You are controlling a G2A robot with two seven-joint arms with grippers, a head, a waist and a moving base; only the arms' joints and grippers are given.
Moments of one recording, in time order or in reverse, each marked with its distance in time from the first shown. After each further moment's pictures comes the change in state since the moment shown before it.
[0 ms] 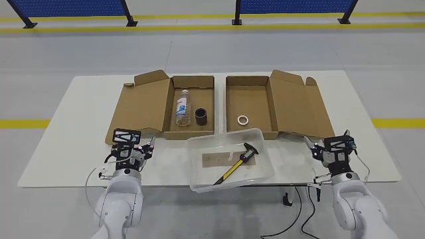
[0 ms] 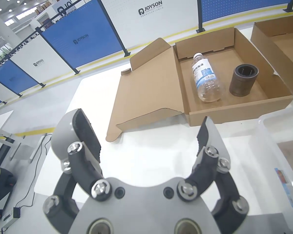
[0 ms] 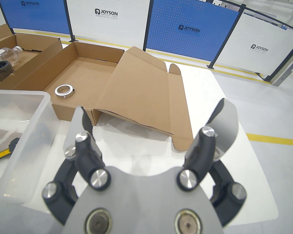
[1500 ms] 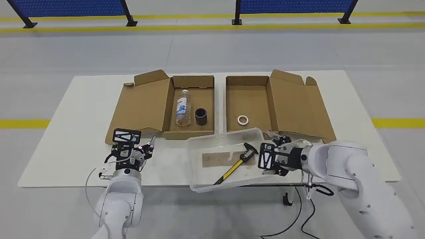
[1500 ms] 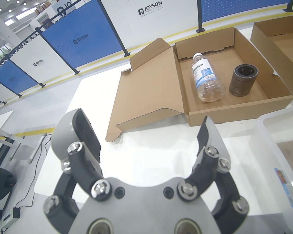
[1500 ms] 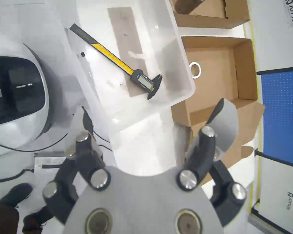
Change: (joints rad) left arm 0.000 0.000 0.000 0.000 0.000 0.000 0.000; right arm 0.469 0.164 -0.319 -0.157 0.159 -0.940 0.881
